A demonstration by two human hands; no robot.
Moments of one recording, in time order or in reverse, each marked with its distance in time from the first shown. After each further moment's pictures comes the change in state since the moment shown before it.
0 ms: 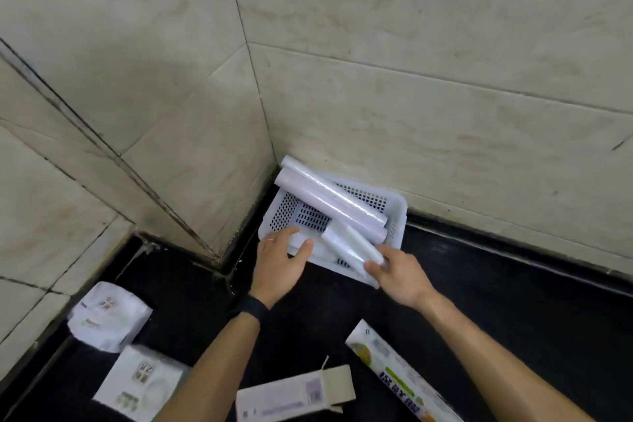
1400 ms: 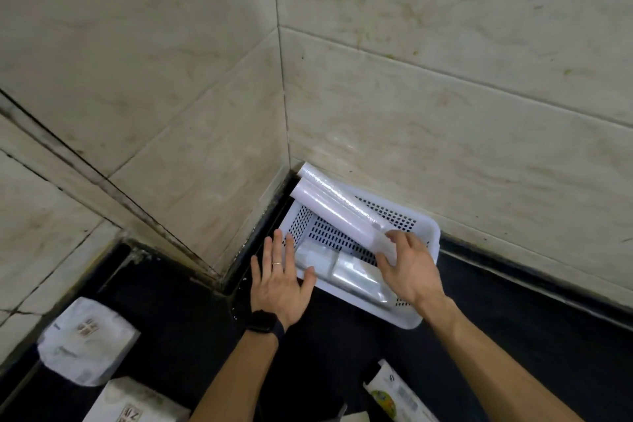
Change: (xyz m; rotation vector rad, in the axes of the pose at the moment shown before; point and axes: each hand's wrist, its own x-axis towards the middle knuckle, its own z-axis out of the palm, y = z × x) left_hand 0.056 -0.089 0.026 0.651 0.080 0.075; right_hand 0.100 0.000 0.029 -0.265 0.250 -0.068
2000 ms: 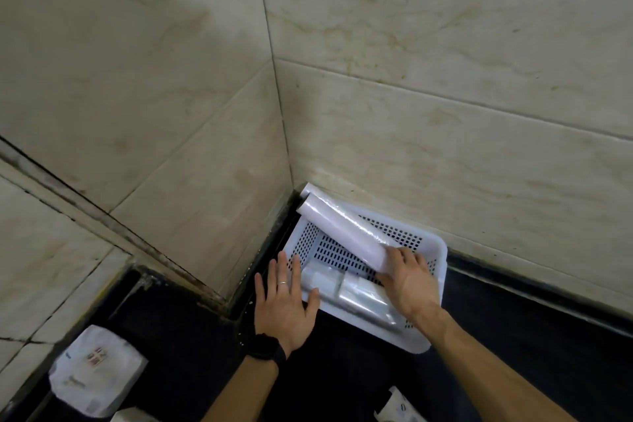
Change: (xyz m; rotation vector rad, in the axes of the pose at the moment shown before) left_hand 0.002 0.001 -0.007 0.136 0.008 0.061; right_hand 0.015 0.000 0.012 -0.153 -0.062 0.018
